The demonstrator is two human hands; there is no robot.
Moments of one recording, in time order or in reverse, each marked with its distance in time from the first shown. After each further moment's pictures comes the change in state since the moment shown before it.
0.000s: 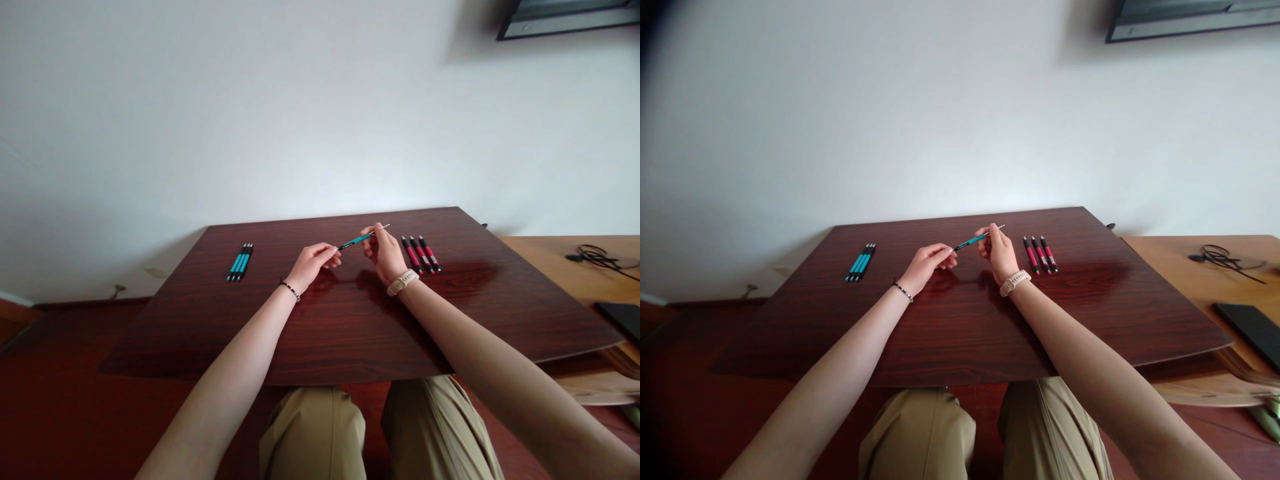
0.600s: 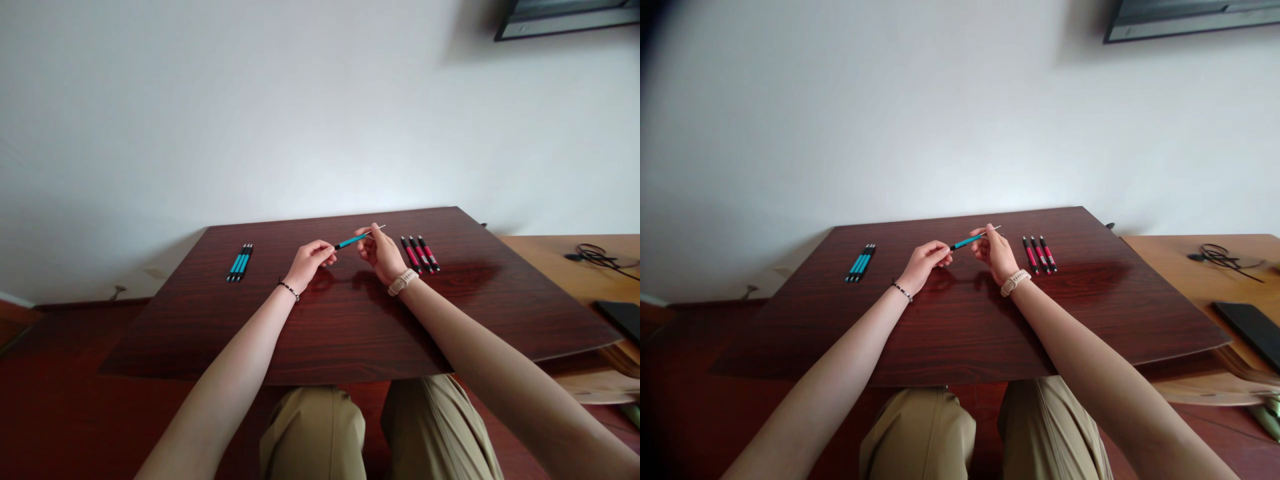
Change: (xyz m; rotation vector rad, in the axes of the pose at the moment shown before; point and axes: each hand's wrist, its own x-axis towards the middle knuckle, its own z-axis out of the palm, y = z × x) left_hand -0.001 0.002 -0.002 -0.049 0.061 0.042; right_hand 0.002 0.000 -0.003 0.125 -0.080 0.170
